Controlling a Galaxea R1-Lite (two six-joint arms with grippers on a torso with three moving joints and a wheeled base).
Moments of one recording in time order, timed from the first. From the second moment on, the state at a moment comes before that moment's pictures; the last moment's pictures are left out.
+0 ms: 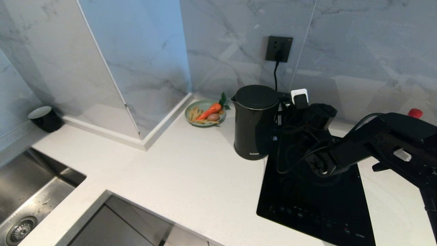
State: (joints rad) left arm 0.00 0.00 -0.02 0.04 0.01 -0.01; right arm 0.28 2.29 -1.25 -1.32 -0.32 -0.33
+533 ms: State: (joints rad) left arm 0.00 0.00 -0.02 0.04 0.01 -0.01; right arm 0.29 2.30 -1.25 -1.37 -0.33 -0.29
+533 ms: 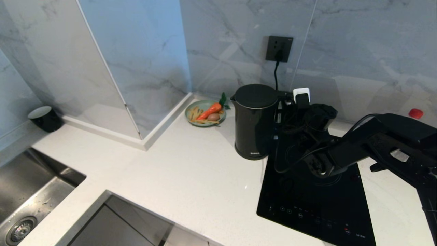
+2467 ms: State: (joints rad) left arm 0.00 0.00 -0.02 0.04 0.01 -0.01; right arm 0.30 2.03 -1.10 -1.31 -0.37 -0.22
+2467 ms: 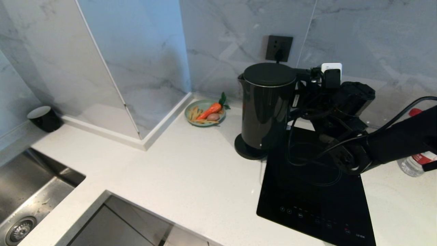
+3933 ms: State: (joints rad) left arm 0.00 0.00 -0.02 0.04 0.01 -0.01; right arm 0.25 1.76 -0.89 -1.17 -0.36 -0.23
